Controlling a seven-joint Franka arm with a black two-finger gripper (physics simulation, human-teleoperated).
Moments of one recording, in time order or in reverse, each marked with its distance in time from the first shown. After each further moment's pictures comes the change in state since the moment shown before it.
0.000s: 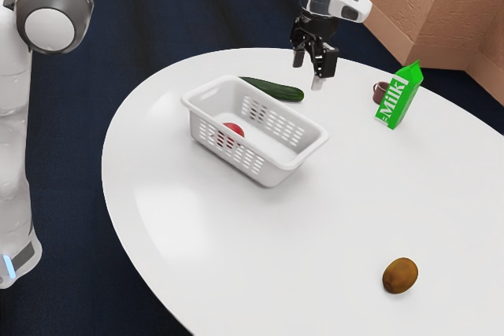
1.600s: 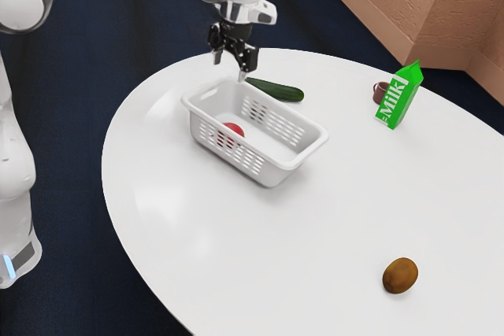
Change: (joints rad) arm 0.298 -0.243 0.092 -0.601 0.002 0.331 -0.026
